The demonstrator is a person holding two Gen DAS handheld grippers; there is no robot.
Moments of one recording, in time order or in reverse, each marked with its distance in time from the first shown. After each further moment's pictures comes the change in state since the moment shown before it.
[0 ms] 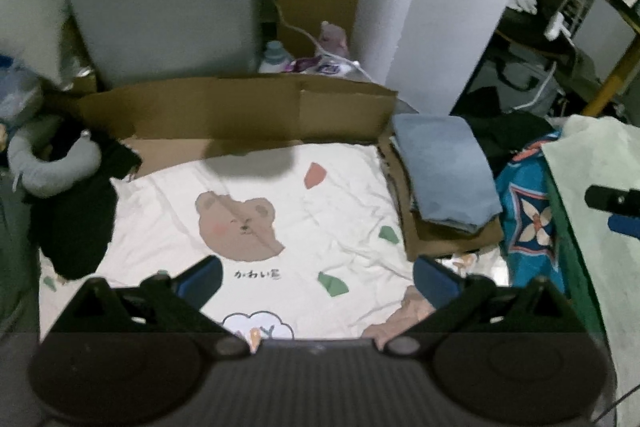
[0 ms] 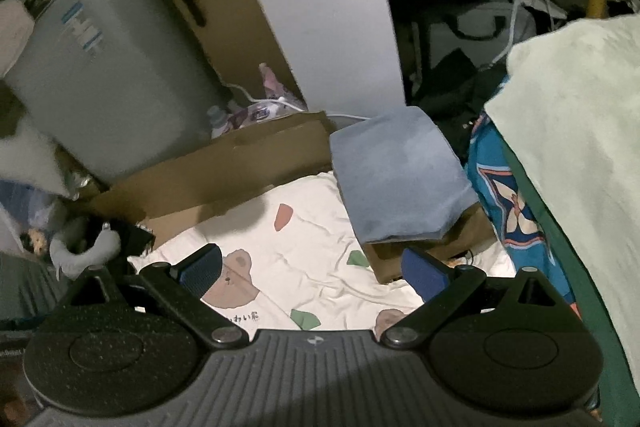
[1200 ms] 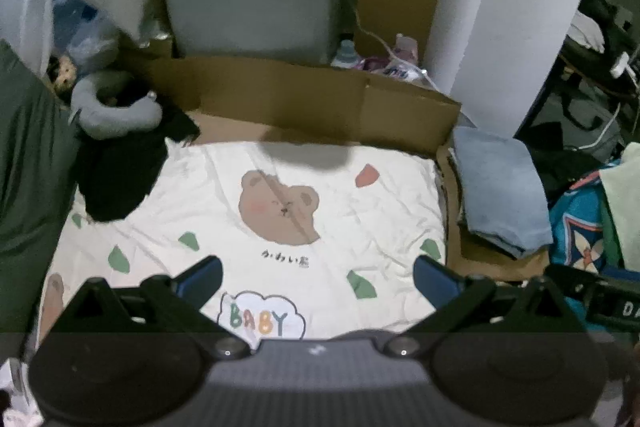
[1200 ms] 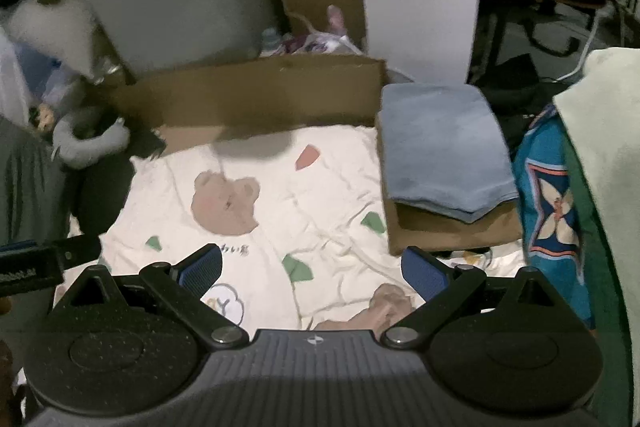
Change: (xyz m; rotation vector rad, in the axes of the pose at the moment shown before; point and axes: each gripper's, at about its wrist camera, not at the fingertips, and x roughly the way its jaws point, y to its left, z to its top) left arm 0.025 -0.029 -0.083 -0.187 -0.089 0.183; right arm 0.052 0.029 -0.084 -0.299 0.094 0.054
